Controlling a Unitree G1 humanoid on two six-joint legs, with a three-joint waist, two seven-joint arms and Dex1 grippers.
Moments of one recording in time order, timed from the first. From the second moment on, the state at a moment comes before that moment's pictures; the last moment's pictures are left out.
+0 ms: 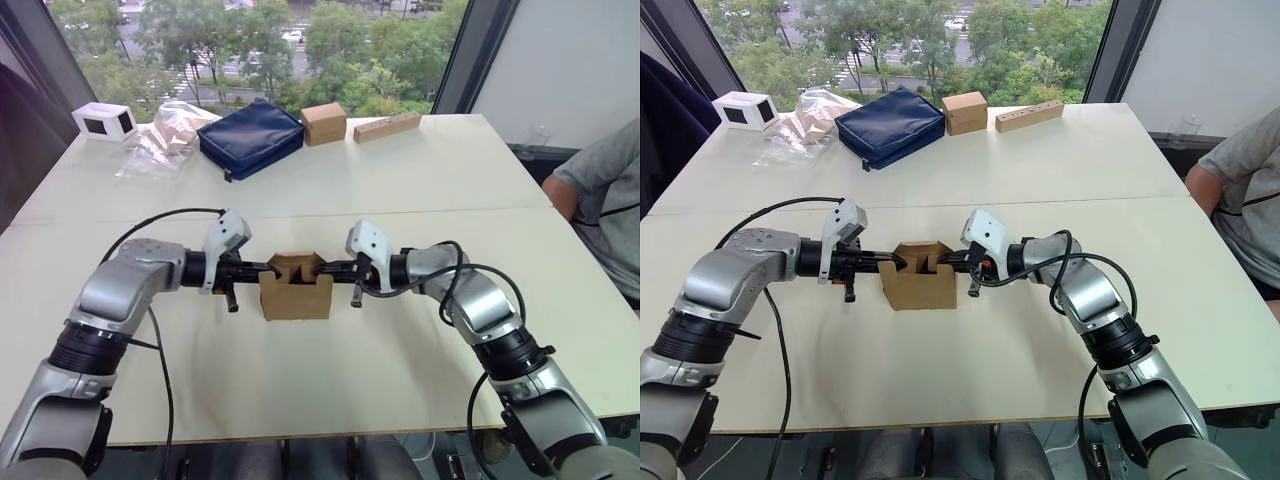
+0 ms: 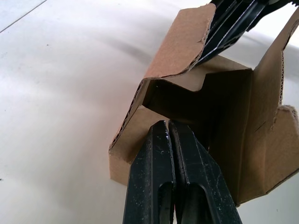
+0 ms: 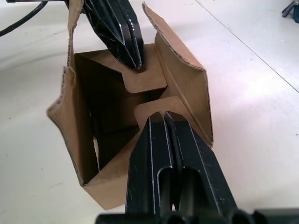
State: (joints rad) left arm -0.58 0.73 -0.14 -0.02 -0.42 0.73 -1.11; right arm -0.62 -0.47 0.31 -0.03 0.25 0.50 0.94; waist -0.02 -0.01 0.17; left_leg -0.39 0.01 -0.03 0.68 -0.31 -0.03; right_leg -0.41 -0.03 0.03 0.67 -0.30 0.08
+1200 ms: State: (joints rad) left arm -0.78 0.64 -0.06 0.38 -0.40 0.69 -1.03; right arm -0.53 -0.60 0.07 -0.46 0.46 0.72 0.89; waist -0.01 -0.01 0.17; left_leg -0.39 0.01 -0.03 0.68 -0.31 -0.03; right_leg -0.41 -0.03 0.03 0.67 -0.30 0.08
